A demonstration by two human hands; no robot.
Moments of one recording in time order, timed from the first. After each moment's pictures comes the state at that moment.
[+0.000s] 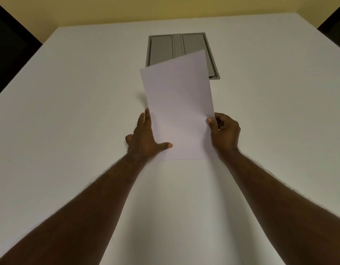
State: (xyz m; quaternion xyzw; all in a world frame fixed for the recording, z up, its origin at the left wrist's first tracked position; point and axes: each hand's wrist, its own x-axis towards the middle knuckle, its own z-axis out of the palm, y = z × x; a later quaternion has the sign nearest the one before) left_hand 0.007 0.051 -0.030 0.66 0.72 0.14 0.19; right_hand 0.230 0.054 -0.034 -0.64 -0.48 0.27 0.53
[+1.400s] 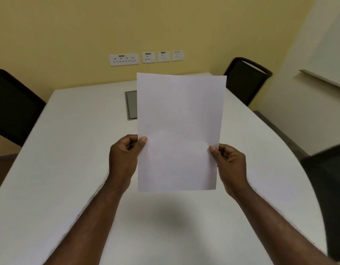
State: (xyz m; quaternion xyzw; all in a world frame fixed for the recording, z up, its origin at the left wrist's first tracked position) left_hand -0.002 -0.234 0.259 0.51 0.47 0.56 0.46; right_hand 0.250 -0.308 0.231 -0.56 -0.39 0.32 0.65
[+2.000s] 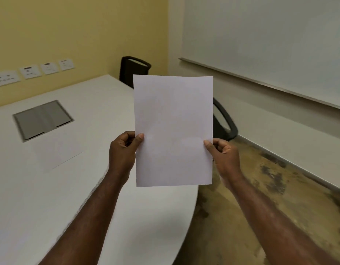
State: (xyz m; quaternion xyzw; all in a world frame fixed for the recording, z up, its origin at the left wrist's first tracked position) left_hand 0.236 -0.476 0.297 0.62 0.31 0.42 0.59; right_hand 0.419 -0.666 0.283 -0.67 -0.24 0.14 0.68
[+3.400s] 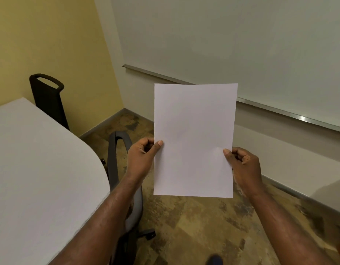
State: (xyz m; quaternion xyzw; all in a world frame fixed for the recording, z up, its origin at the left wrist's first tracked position) left_hand 0.796 -0.548 0.276 0.72 0.24 0.30 0.59; right_hand 0.936 -0.783 0.257 -0.73 -0.15 0.05 0.66
